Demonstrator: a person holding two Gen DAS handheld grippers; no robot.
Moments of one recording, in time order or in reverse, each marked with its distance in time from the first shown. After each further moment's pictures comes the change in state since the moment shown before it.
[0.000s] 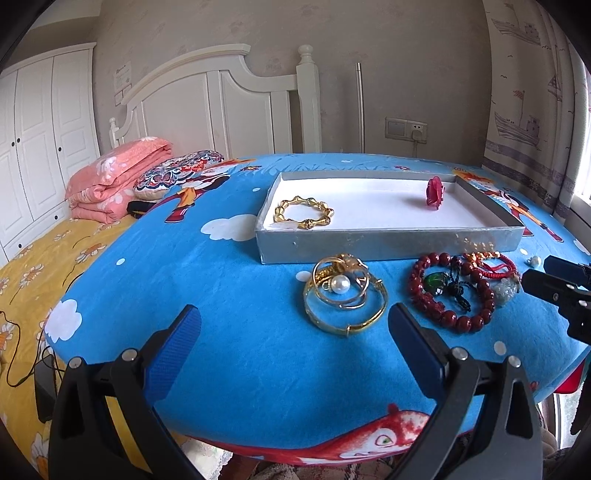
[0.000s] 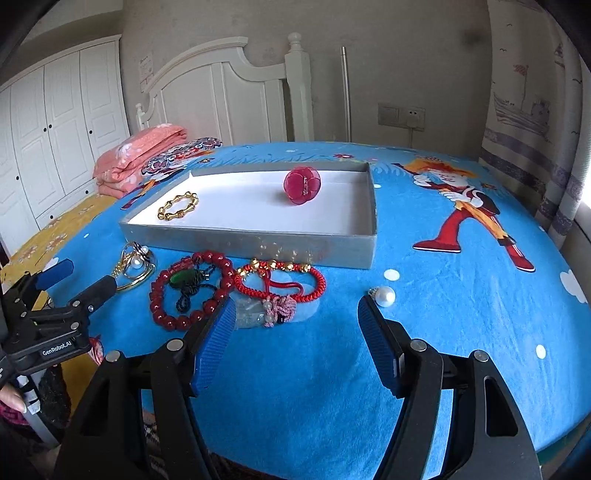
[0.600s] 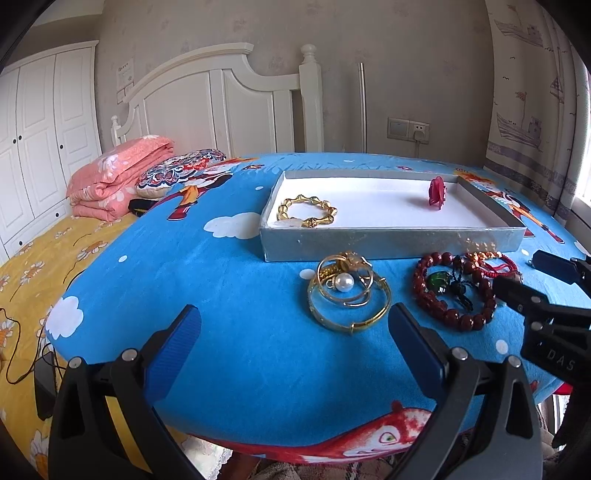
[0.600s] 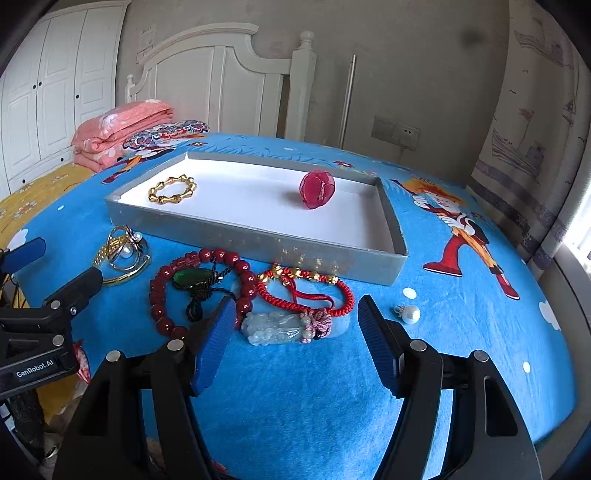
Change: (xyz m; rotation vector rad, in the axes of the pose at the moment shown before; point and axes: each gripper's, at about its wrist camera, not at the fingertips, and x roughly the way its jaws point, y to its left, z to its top) left arm -0.001 0.002 -0.002 -0.007 -0.003 0.004; right arm 0.013 0.056 0.002 -0.136 -0.004 -0.191
